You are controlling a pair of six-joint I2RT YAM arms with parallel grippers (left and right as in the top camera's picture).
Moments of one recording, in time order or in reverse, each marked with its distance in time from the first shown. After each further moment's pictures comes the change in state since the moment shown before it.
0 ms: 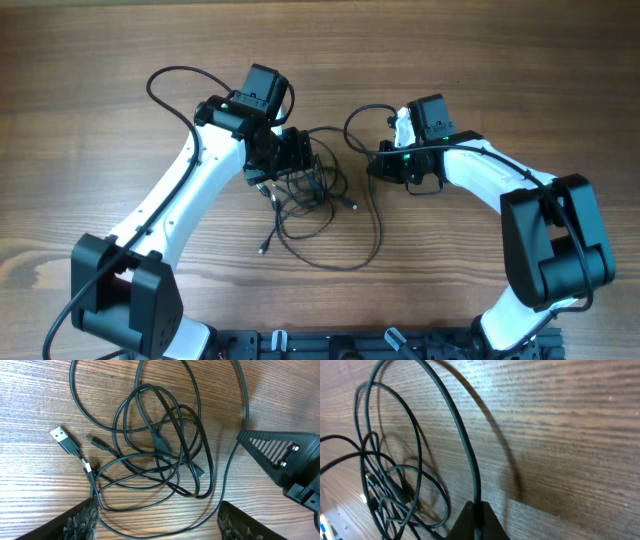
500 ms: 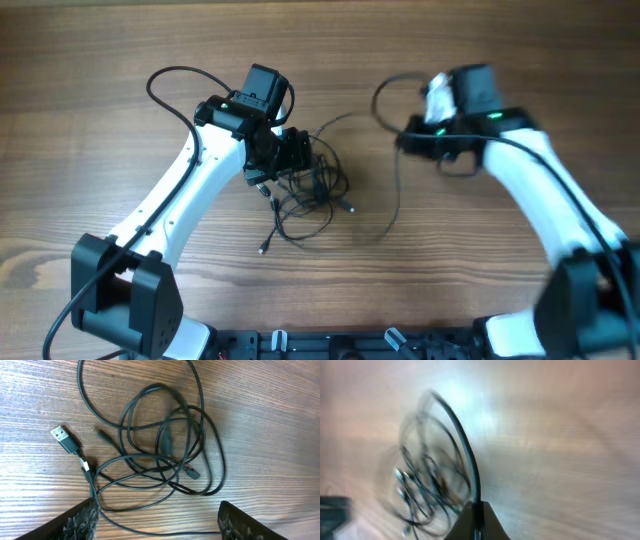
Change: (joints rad) left arm 0.000 0.000 0.000 -0.002 0.000 0.000; right arm -0.124 -0.275 0.220 -0.358 0.093 -0.103
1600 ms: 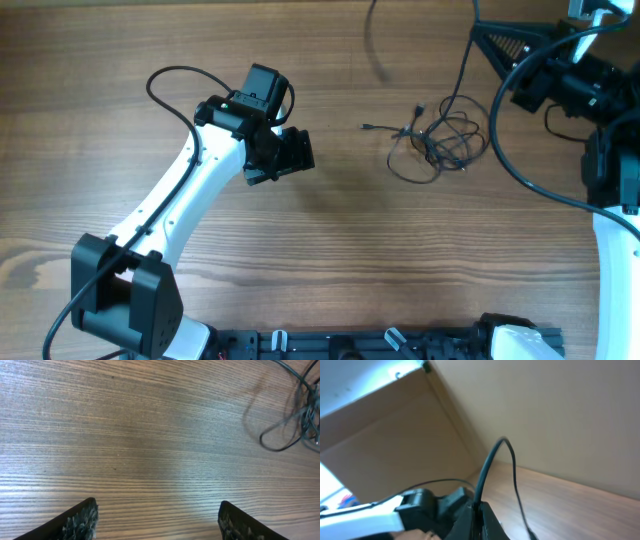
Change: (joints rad) left arm 0.000 0.000 0.000 0.004 -0.003 0.000; right arm -0.290 -0.340 0.158 0.605 -0.717 0.172
